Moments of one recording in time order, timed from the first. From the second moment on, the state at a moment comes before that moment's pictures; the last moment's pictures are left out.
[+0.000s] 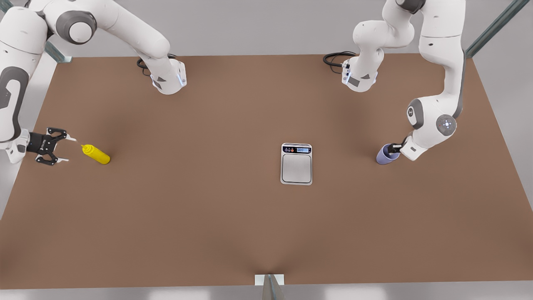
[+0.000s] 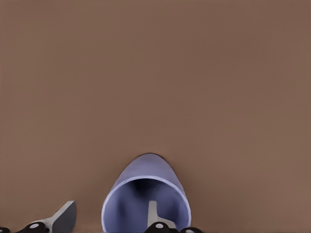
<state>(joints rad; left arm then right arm) -0.06 0.13 0.20 -2.39 -0.02 2.42 0.14 -0.71 0.48 -0.04 -1.70 0.38 1.68 -2.02</state>
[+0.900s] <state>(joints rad) -0.06 0.21 0.20 -2.41 -0.02 2.50 0.20 -0.95 0.78 -0.01 -1.74 0.76 1.69 -2.45</state>
